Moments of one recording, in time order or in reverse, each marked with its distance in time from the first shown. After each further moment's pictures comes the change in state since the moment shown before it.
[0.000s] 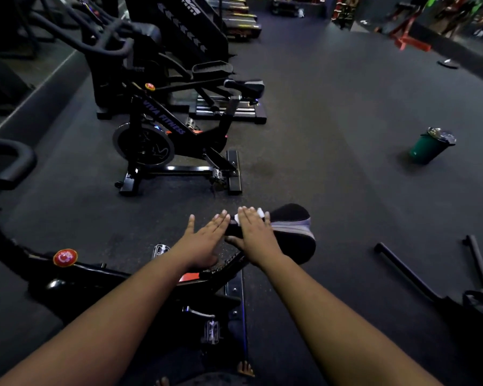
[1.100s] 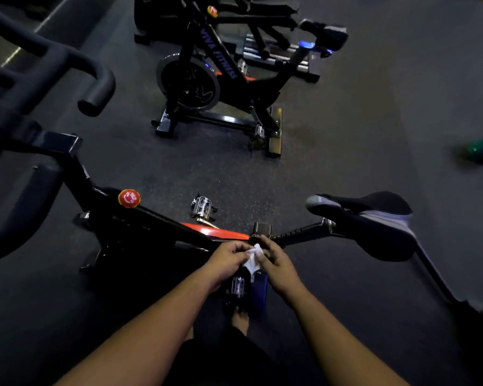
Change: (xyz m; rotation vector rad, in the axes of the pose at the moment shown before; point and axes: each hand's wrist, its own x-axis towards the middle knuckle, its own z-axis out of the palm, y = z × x) left_hand -0.060 -0.095 0.159 -1.578 0.080 -0.426; right_hand -0.042 -0.108 0.158 0.995 -0.193 0.370
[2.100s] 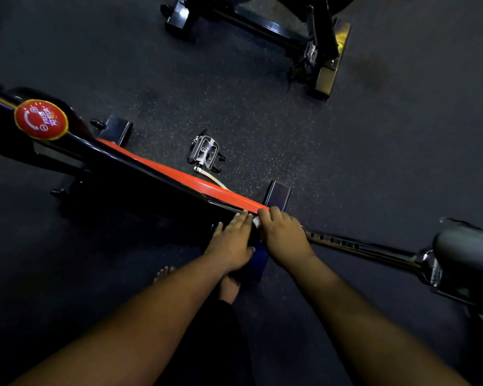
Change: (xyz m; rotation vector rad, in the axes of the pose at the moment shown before) left_hand 0.199 -0.140 0.020 0.964 -0.017 -0.022; right_hand 0.203 0.130 0.001 -1.361 -0.250 -0.426
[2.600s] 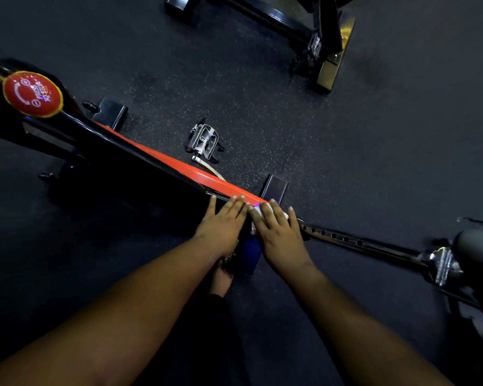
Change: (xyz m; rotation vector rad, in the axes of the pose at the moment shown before) left_hand 0.009 -0.021 -0.007 0.420 0.007 0.080; right_hand -0.022 -0.004 0.020 -0.089 0.072 -0.056
